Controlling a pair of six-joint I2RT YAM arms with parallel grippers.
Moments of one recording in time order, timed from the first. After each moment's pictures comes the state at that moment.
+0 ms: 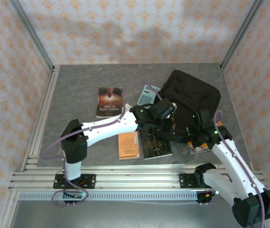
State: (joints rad) left arm -1.02 1.87 1.63 -0.63 0.08 -0.70; right arm 0.27 0.84 0.73 -0.99 -0.01 1.50
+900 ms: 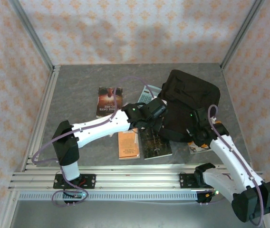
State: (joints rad) left arm -0.99 1.77 1.58 -0.76 -0.16 -0.51; right arm 0.27 0.91 0.74 -1.00 0.16 1.24
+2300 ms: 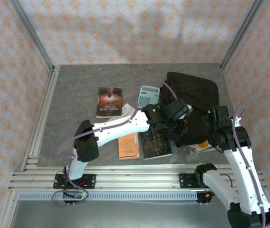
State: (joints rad) left arm -1.09 2.03 1.93 -0.74 0.11 -0.60; right arm 0.14 0.77 1.01 -1.28 0.29 1.33
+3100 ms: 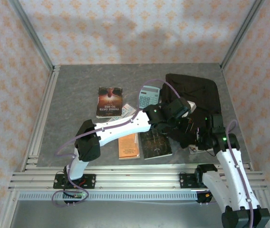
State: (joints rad) left arm -1.08 2.04 1.93 -0.61 0.11 -0.62; right arm 0.05 0.71 0.71 -1.06 -0.06 1.59
